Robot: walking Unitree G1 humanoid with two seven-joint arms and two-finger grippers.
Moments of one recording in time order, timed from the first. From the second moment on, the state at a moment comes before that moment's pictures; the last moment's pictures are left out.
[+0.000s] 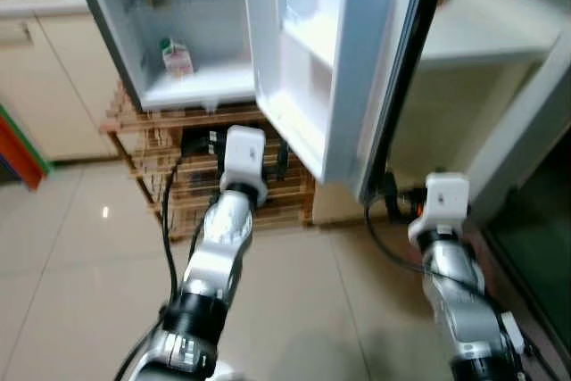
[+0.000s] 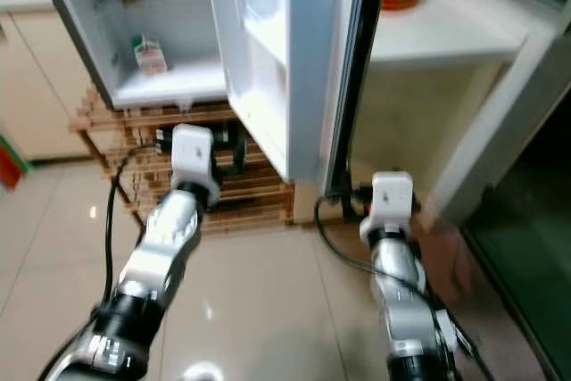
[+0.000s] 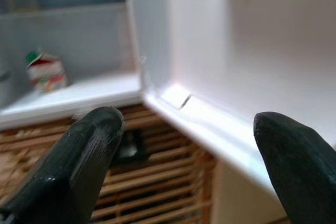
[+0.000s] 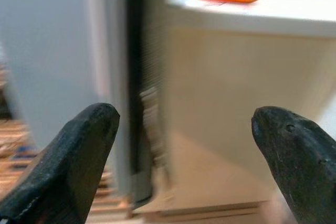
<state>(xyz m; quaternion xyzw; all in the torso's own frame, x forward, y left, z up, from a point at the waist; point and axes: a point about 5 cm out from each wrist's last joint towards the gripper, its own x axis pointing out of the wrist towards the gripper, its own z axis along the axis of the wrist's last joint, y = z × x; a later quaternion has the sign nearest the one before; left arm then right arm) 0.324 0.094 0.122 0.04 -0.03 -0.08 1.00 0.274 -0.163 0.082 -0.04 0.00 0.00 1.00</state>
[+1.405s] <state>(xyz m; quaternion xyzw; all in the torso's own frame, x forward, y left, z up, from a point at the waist) 0.276 0.111 0.005 0.13 0.16 -0.18 0.96 0.396 -0.190 0.164 -0.01 -0.01 -0.04 1.00</state>
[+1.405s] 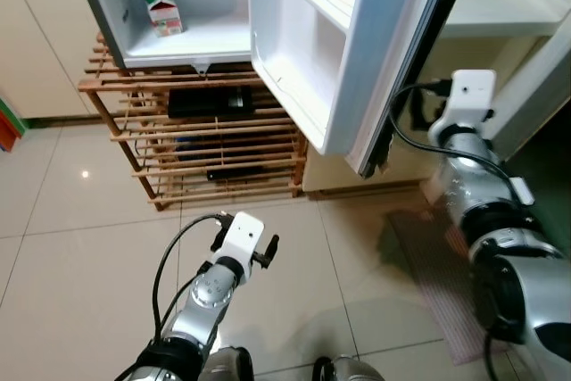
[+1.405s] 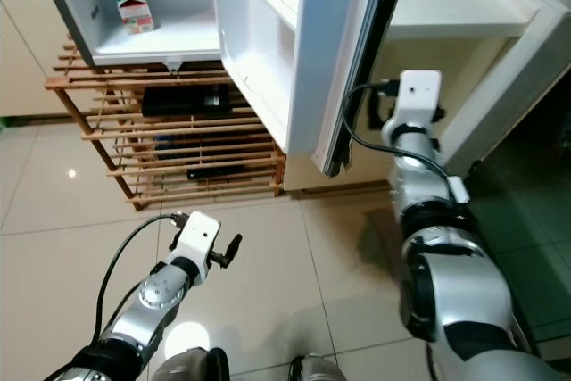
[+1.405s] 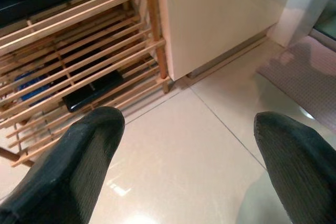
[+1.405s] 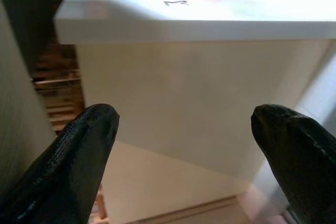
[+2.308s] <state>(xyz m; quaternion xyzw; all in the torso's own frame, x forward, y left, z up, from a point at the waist) 0.245 0.077 -0.032 0.15 0.25 -0.24 0.93 0.338 -0.005 0.263 0.14 -0.16 0.38 0.90</state>
